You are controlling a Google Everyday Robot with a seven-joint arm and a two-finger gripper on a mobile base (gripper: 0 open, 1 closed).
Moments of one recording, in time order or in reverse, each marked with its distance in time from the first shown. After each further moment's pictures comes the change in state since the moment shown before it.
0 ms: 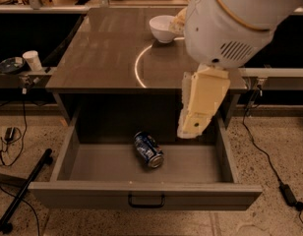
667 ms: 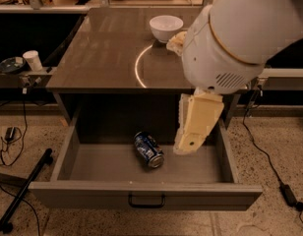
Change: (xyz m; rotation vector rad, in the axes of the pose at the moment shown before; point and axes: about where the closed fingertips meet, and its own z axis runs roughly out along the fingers) arm 0.001 0.017 0.025 -0.004 -0.041 0.001
